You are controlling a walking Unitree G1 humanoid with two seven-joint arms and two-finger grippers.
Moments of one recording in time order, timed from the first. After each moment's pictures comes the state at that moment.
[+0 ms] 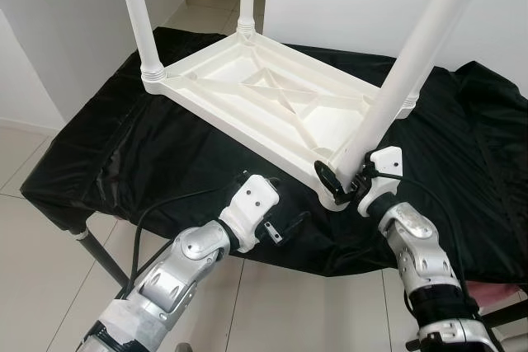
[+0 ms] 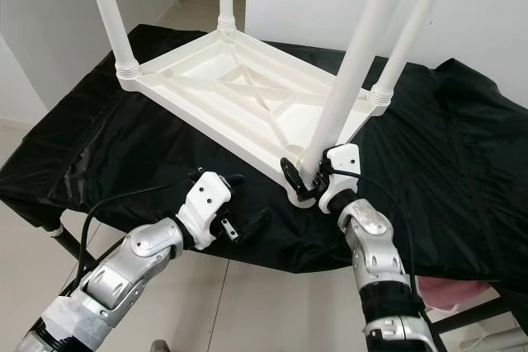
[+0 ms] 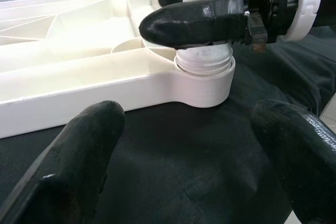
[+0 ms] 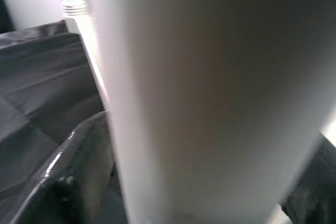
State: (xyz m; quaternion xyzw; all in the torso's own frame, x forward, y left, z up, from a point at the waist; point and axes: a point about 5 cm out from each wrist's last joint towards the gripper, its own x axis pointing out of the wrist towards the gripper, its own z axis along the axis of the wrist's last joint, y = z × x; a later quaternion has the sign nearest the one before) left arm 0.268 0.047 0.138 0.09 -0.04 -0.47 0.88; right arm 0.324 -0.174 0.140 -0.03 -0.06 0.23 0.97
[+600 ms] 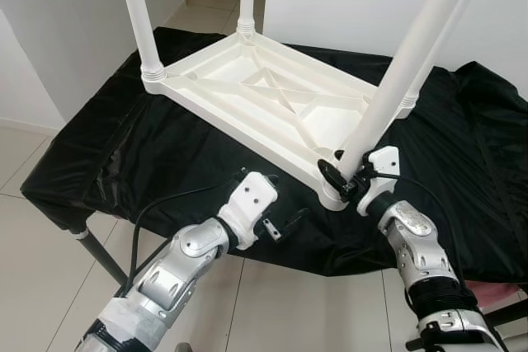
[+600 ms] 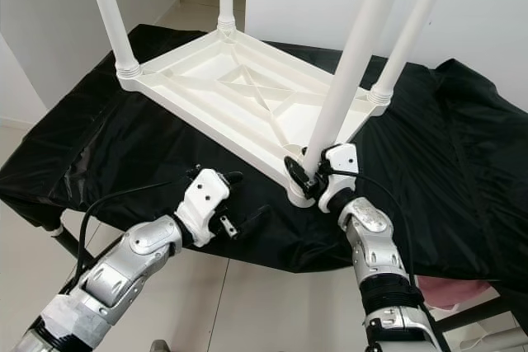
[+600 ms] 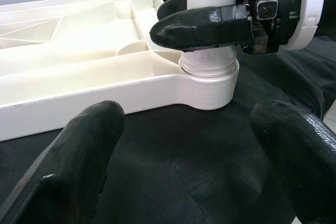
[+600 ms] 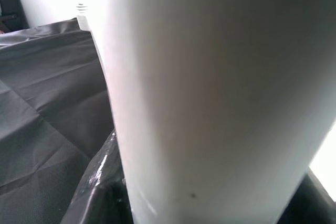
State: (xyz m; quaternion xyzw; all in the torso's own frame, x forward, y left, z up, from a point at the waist) left arm 0.270 0.048 0.140 0.09 -0.04 -0.46 0.88; right arm 0.327 -0.177 0.134 -0.03 -0.06 0.25 0.97
